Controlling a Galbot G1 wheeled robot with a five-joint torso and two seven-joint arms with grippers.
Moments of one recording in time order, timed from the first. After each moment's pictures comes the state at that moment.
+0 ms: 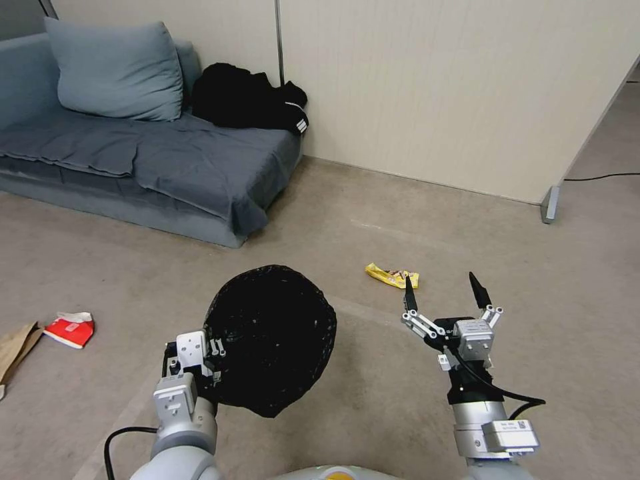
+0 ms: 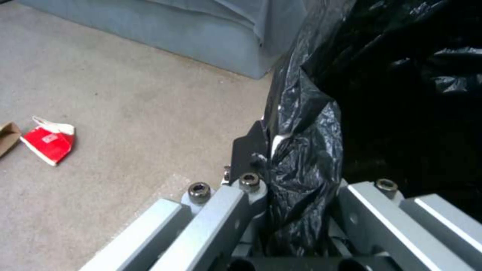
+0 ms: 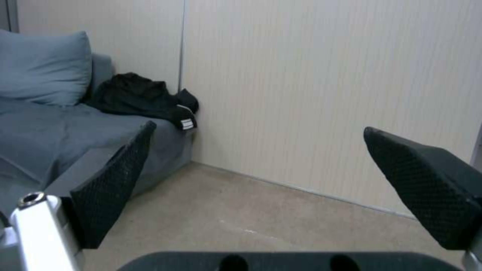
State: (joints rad) left arm 1.81 -1.54 -0.42 -2.41 -0.05 0.47 -0.37; right arm -1.82 1.61 0.44 2.30 -0.18 0.23 0.01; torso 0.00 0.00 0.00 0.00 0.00
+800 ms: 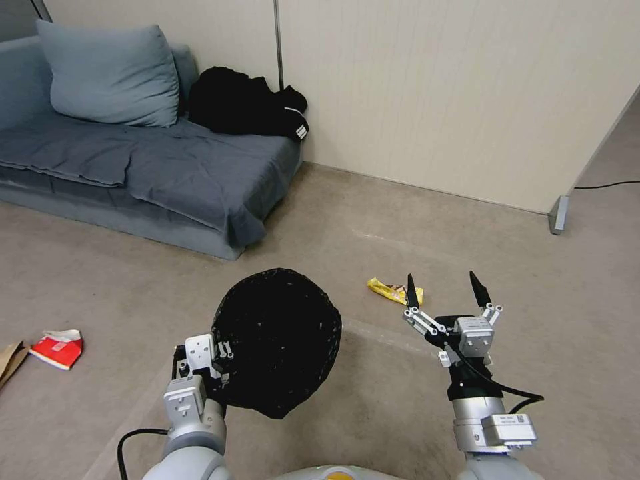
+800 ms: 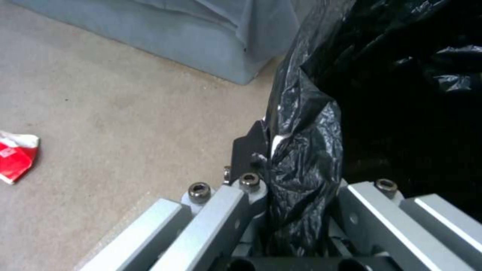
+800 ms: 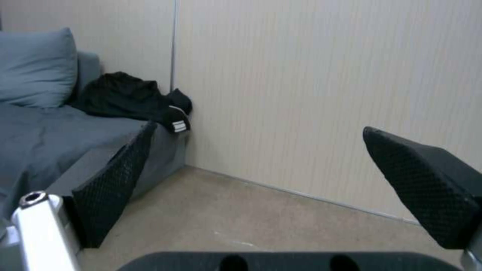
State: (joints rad) left arm 1.80 -1.56 -0.40 -2.38 -0.05 0.46 -0.37; right arm -1.80 1.61 0.45 2.29 -0.16 0.22 0.02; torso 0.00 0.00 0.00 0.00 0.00
